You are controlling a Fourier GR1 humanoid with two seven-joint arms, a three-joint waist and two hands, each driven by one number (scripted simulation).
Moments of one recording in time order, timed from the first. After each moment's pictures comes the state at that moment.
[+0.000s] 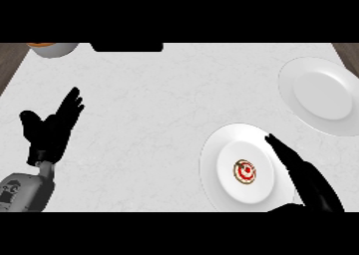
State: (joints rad) left arm -0.20 0.41 -0.16 -1.36 0.28 0.20 0.12; right arm 0.12 -0.43 0.33 -1.75 0.51 0.01 0.23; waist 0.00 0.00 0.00
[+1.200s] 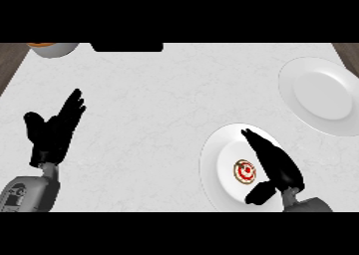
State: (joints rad) left arm -0.18 0.29 -0.03 -1.39 0.12 0.10 0.16; right arm -0.06 -0.24 0.31 -1.48 0.74 0.18 0.31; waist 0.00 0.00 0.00
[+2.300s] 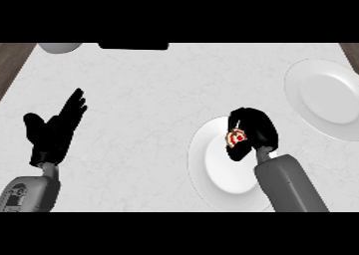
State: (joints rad) left arm -0.18 0.26 0.01 -1.39 0.09 0.04 0.15; right arm -0.37 -0.09 0.19 -1.22 0.88 0.08 0.33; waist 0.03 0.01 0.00
